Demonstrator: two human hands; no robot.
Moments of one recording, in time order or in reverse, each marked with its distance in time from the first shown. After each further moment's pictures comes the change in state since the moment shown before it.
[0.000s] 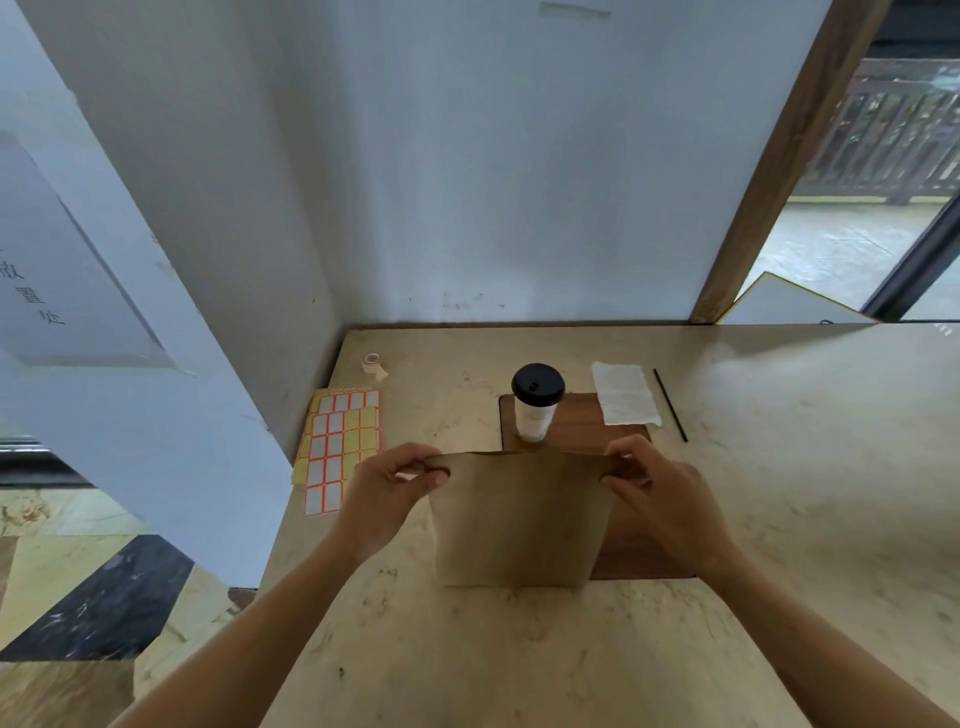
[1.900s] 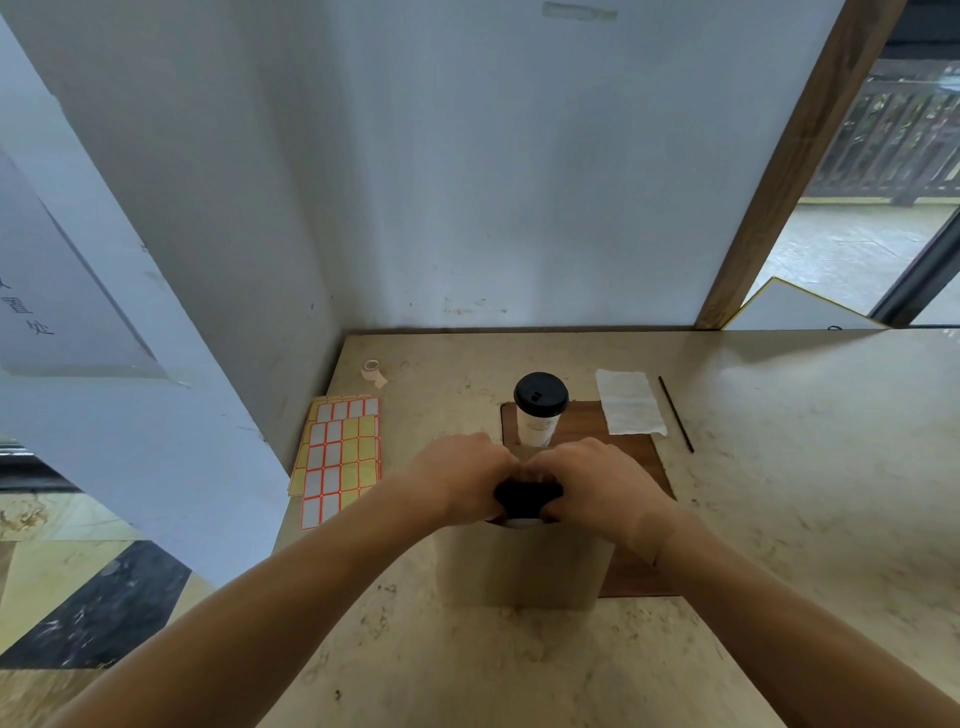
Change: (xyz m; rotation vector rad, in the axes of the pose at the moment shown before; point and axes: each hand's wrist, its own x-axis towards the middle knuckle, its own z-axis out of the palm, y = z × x) left_hand 0.048 0.092 0.044 1.066 -0.651 0.243; right_hand 0.060 -0.077 0.013 -0.321 -0.549 -0.086
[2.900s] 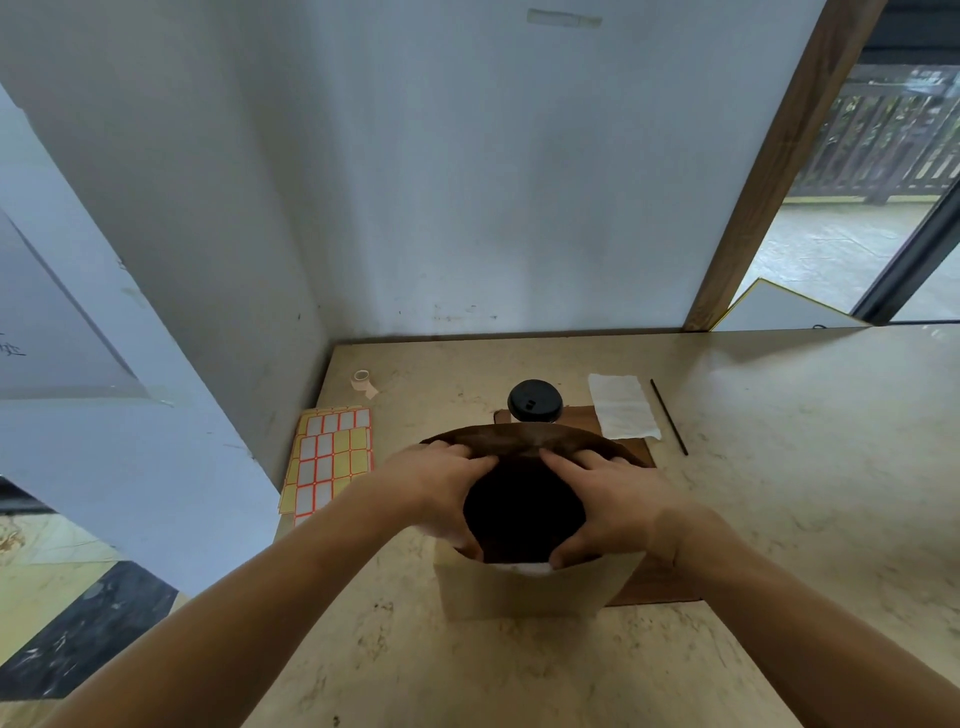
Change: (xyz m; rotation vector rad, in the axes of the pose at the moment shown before) left_hand 0.004 -0.036 0.003 0.043 -0.206 -0.110; right_hand -0.007 0.015 -0.009 -0.086 -0.245 0.191
